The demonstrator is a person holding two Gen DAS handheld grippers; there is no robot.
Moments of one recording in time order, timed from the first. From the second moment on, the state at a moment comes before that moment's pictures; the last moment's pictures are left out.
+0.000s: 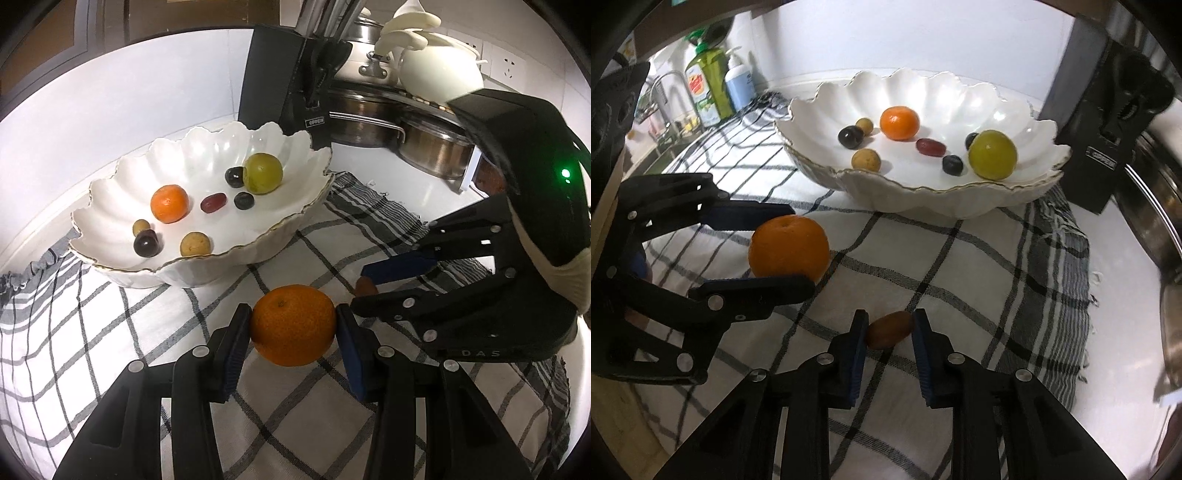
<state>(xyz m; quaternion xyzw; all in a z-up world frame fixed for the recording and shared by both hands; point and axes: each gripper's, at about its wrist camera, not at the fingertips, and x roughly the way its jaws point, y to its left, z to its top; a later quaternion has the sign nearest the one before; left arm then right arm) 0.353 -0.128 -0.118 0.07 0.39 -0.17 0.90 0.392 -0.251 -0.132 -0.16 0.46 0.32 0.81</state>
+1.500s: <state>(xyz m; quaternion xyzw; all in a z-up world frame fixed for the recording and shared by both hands) 0.367 -0.061 -0.012 0.04 0.27 -0.10 0.96 0.377 -0.221 -0.006 -0.05 0.28 0.18 0.94</state>
